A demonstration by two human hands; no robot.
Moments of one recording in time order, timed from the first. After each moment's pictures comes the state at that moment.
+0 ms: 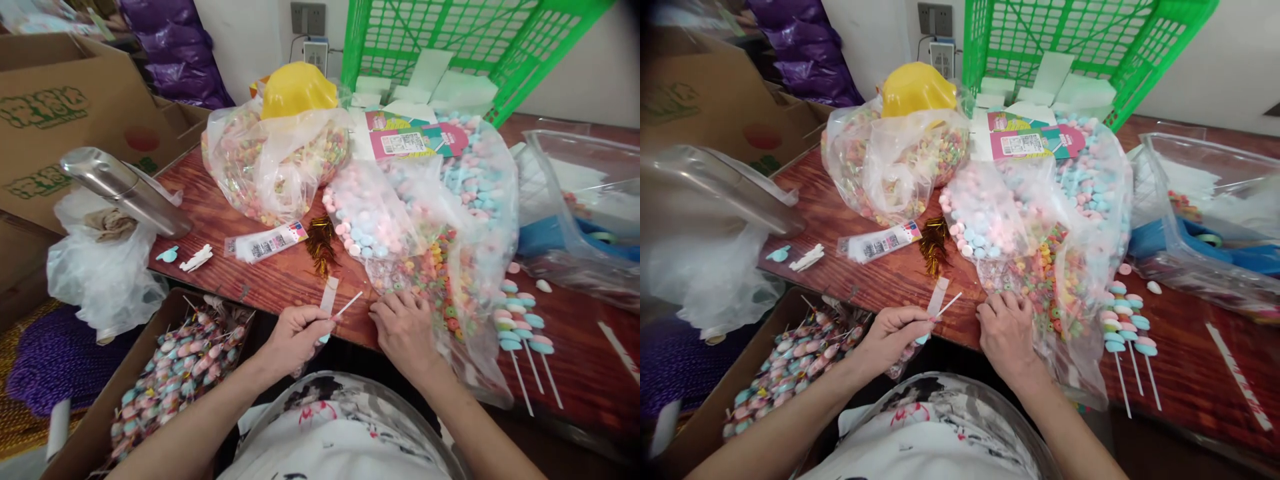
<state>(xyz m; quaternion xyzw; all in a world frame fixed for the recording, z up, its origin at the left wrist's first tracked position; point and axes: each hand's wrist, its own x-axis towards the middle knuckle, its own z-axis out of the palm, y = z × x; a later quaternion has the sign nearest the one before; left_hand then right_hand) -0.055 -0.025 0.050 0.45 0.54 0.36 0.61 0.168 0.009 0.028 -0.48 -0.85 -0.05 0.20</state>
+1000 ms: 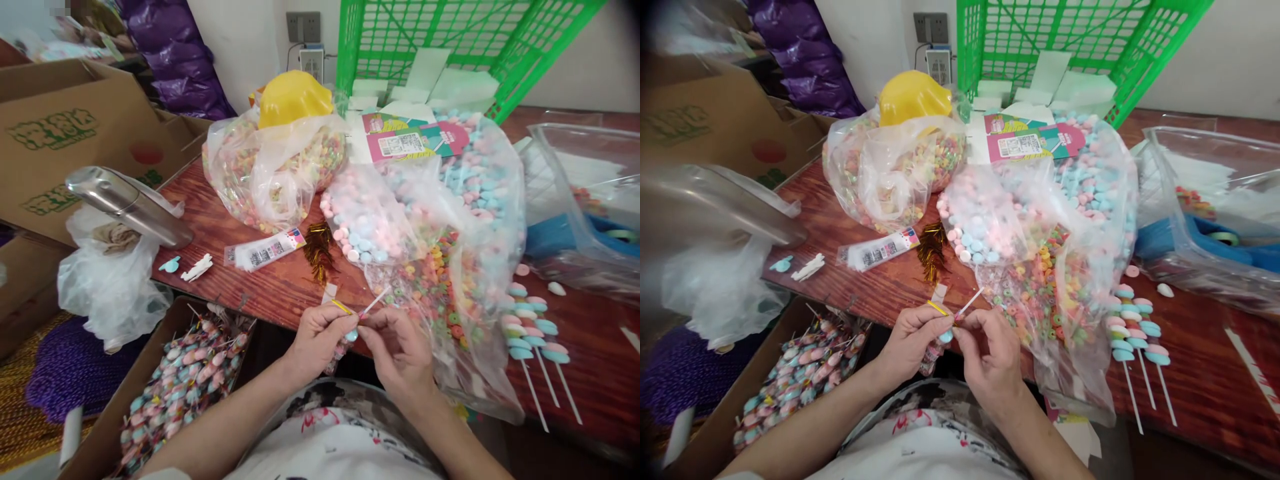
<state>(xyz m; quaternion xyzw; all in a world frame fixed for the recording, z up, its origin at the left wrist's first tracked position) -0.012 -0.012 0.055 0.41 0.49 0.43 0.64 0.139 -0.019 0.035 -0.48 -0.65 0.32 0.49</state>
